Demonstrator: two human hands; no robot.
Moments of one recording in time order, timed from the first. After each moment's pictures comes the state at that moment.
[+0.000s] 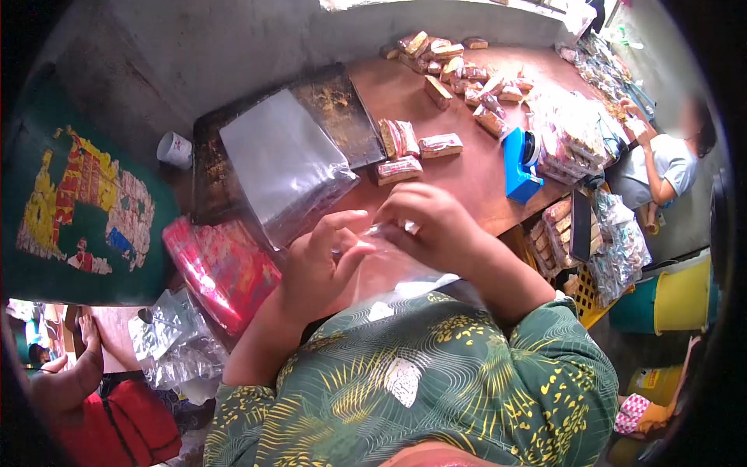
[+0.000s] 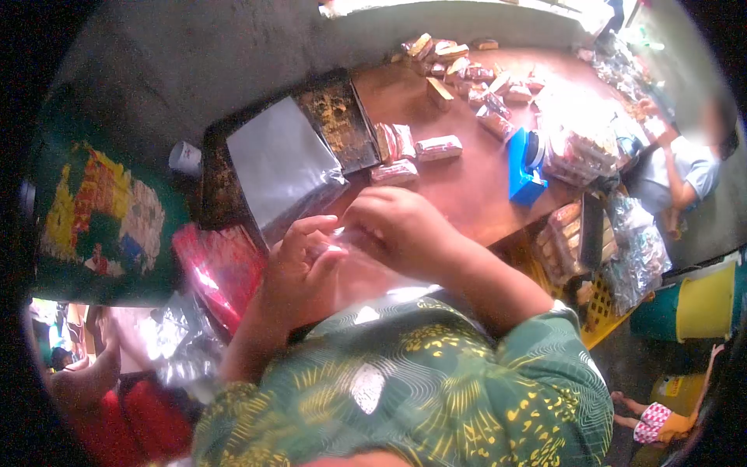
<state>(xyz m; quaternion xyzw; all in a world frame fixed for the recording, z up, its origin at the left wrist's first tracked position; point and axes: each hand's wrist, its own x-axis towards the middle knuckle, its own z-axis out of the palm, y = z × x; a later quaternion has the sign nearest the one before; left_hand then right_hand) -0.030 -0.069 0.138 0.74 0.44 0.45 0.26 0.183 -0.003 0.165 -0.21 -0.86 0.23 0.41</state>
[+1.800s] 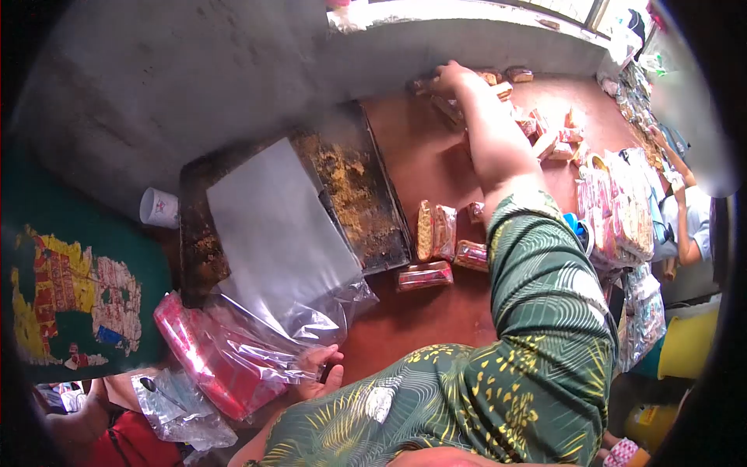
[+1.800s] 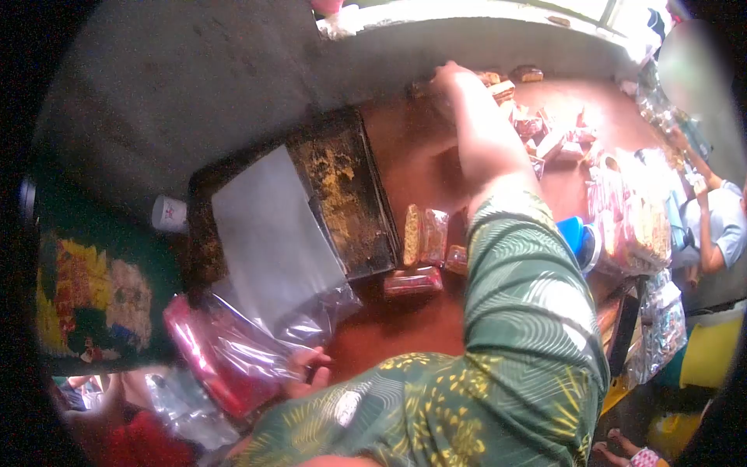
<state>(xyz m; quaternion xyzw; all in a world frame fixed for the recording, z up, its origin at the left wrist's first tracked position) -0.073 -0.070 -0.004 0.64 0.54 0.47 0.28 0.210 0.522 0.092 -0.67 -0.73 0.06 -0.04</state>
